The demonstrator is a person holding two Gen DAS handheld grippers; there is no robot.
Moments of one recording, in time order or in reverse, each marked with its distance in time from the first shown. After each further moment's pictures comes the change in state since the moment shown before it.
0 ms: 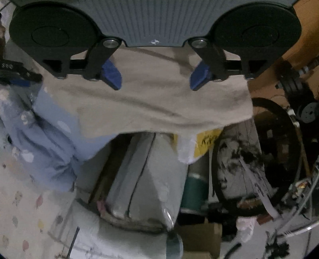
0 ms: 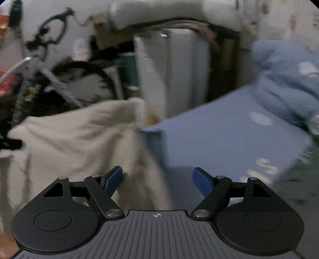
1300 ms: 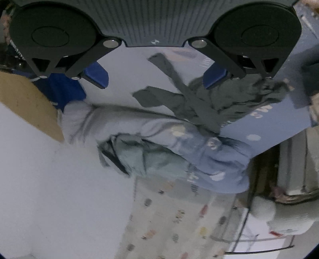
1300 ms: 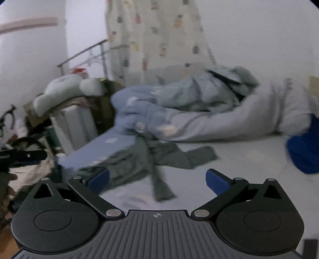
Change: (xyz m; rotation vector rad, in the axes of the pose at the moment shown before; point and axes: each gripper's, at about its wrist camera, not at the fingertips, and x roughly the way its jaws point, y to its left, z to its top) left arm -0.200 -0.429 -0.208 0.324 -0.048 -0.606; right arm -0.590 -0.285 -0.310 0.366 -0.320 -0.385
